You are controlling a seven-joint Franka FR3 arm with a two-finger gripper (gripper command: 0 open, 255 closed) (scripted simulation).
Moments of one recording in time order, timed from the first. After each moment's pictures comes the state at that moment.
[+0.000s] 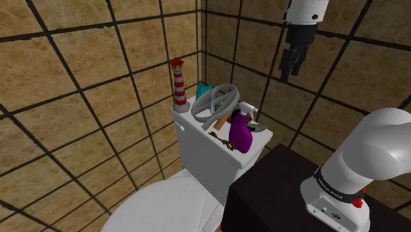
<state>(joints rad) -0.01 -0.77 -0.05 -2.44 0.03 1.53 -0.16</state>
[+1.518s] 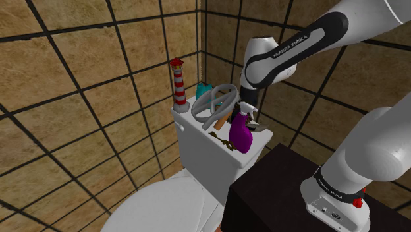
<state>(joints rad) 0.05 -0.25 0.02 -2.67 0.13 2.37 -0.11</state>
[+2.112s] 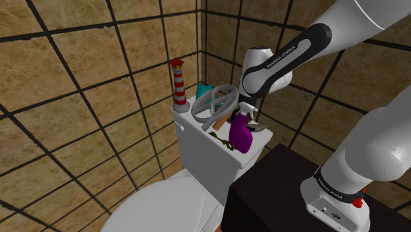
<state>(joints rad) 0.06 -0.16 0.02 -2.69 0.15 2.48 -0.13</state>
